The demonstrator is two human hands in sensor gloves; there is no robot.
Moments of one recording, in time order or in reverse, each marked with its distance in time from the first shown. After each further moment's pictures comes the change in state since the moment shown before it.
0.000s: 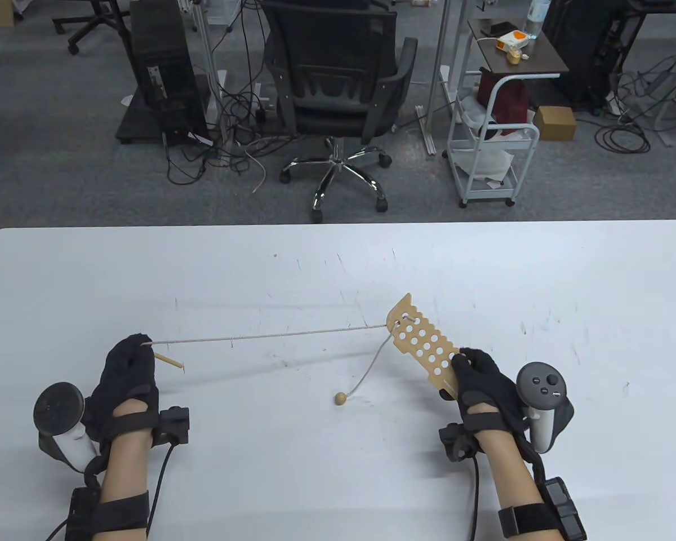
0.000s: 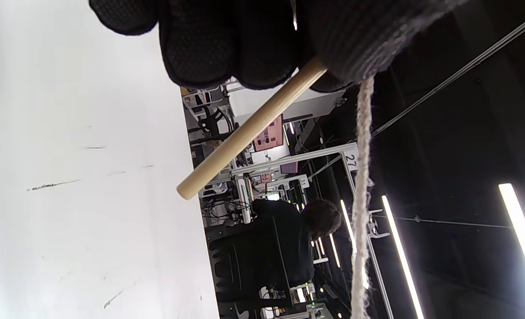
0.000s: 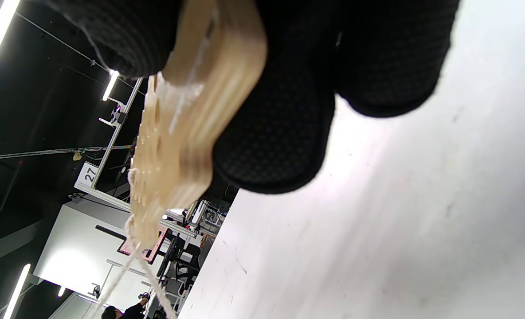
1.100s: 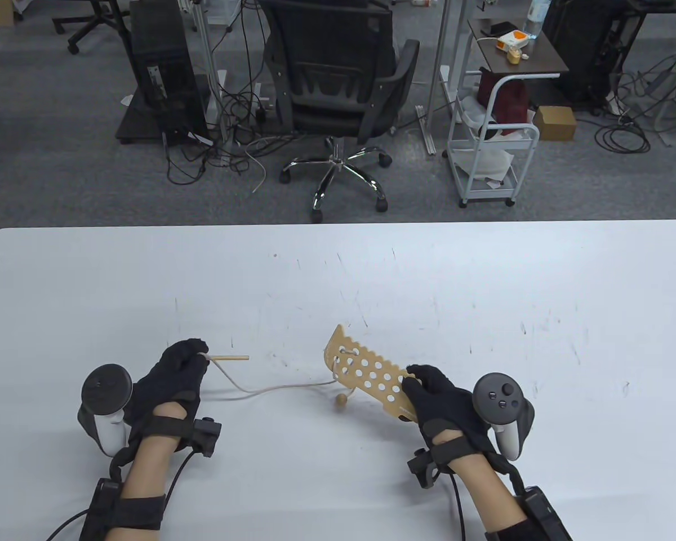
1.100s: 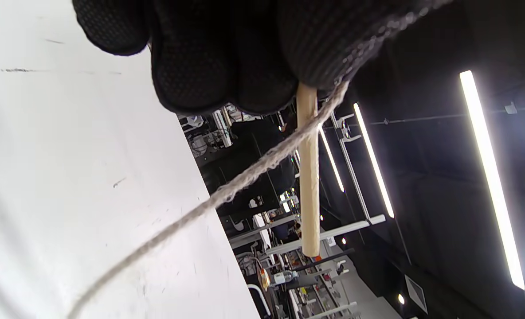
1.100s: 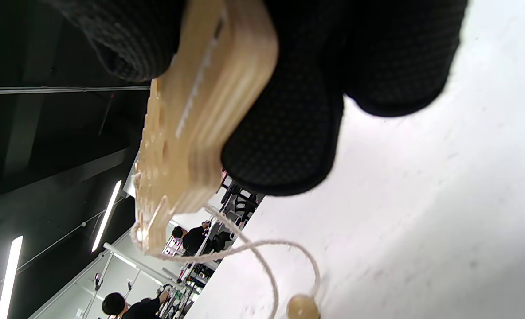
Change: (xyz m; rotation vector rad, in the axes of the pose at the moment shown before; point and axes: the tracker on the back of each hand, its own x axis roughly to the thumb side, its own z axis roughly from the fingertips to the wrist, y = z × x) left_hand 0.011 -0.058 0.007 -0.294 -0.131 -0.149; right_hand 0.040 0.052 0.042 0.234 -0.266 0.039
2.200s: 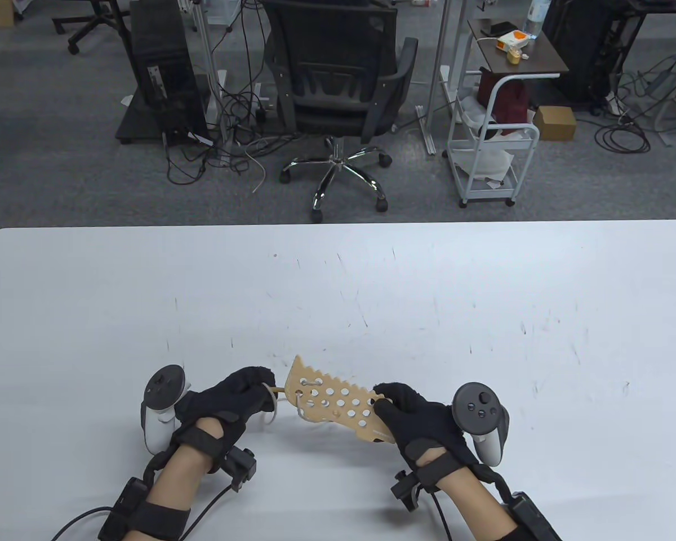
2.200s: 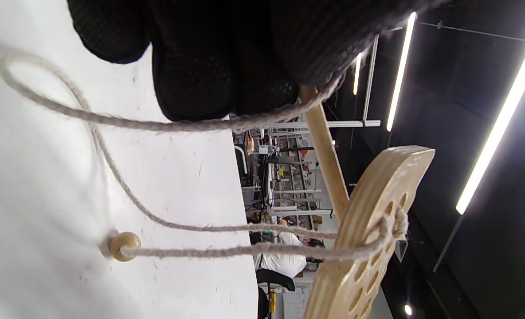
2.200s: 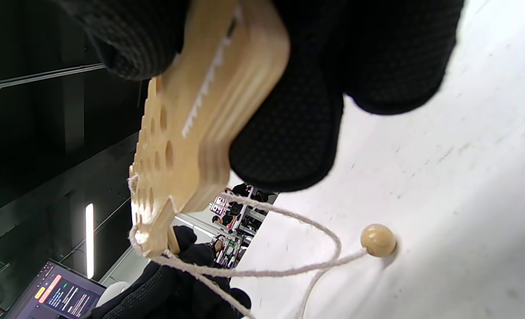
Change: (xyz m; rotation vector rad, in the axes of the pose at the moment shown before) left_hand 0.001 -0.077 0.017 -0.489 0.095 0.270; right_hand 0.012 0.030 0.011 0.174 -0.084 -0.143
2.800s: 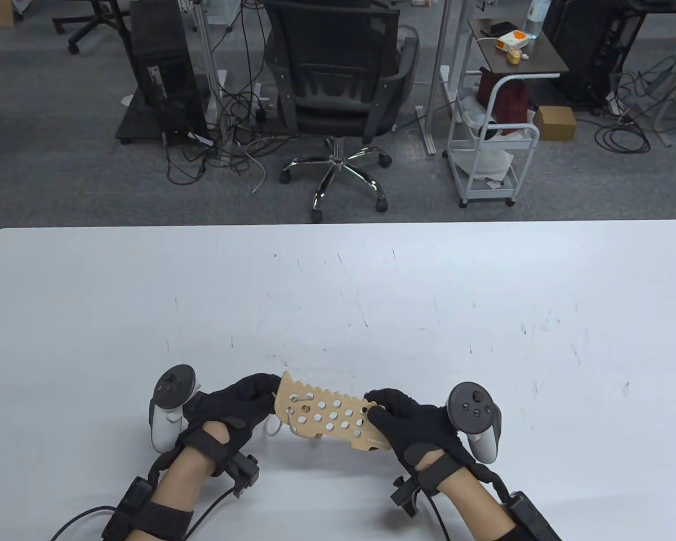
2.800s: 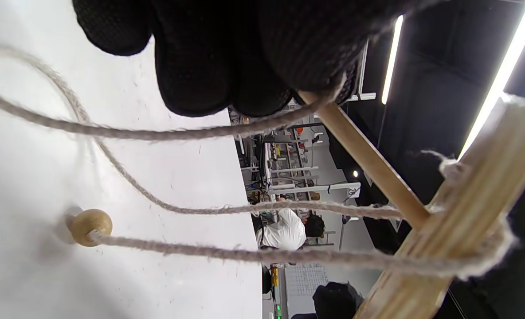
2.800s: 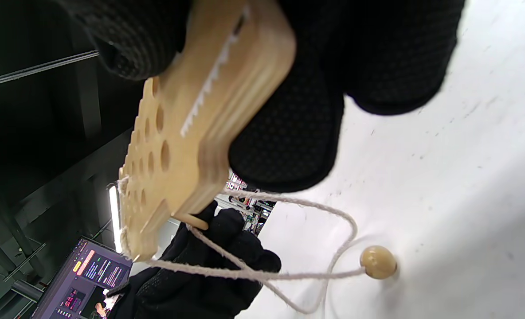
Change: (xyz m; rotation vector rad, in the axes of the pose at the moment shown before) left_hand 0.003 -0.010 -0.002 -0.066 -0.040 -0.072; right_hand 0.001 0.010 -0.001 0.098 -0.037 -0.049
